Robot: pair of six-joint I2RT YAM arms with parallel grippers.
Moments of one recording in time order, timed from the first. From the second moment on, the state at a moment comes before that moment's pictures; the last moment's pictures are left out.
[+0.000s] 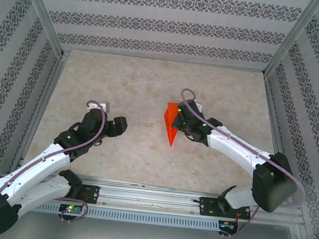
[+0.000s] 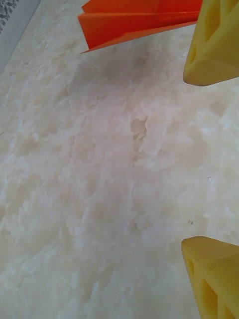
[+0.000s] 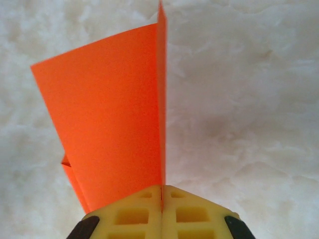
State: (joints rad) left arm -0.52 0.85 0.62 -0.42 -0.16 -0.68; right arm 0.62 1.40 0.90 -0.35 0.10 0.86
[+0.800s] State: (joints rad) left arm -0.41 1.04 0.73 -0.39 -0.02 -0.79; right arm 0.43 1.95 0.87 0.46 -0.44 1.05
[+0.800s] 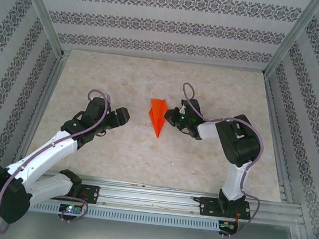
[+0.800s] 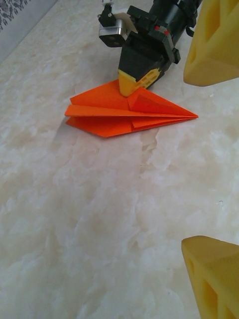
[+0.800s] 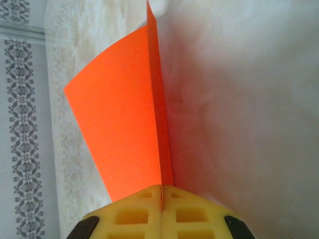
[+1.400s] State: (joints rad) left arm -0.38 1.26 0.86 -0.38 0.05 -0.77; right arm 0.35 1.96 0.88 0.39 -0.44 0.98
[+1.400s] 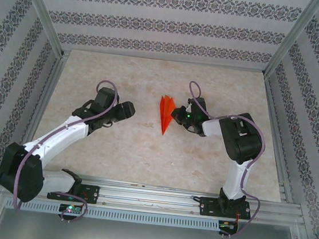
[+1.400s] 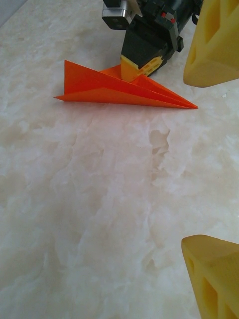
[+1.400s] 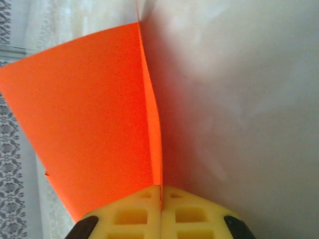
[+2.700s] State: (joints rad) left arm -0.34 1.28 0.85 -0.34 0.06 -0.66; right arm 0.50 1.49 0.87 -0.21 -0.18 0.61
